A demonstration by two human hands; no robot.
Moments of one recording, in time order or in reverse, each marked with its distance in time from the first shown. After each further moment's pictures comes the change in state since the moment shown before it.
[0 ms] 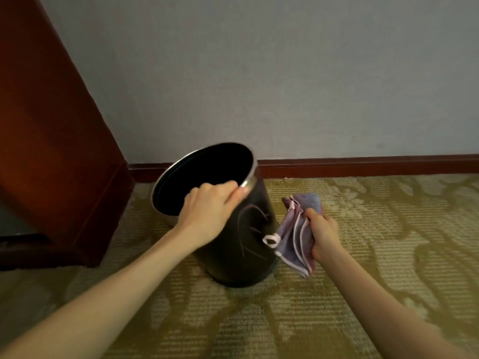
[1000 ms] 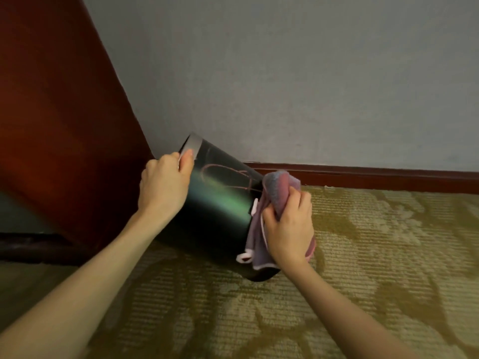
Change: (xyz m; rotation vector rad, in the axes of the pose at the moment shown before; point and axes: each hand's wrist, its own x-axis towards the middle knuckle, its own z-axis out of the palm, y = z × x) left_hand 0.041 -0.136 -0.040 0.101 0.261 -0.429; right_hand -0.037 0.024 0.152 -0.816 0.074 -1.067
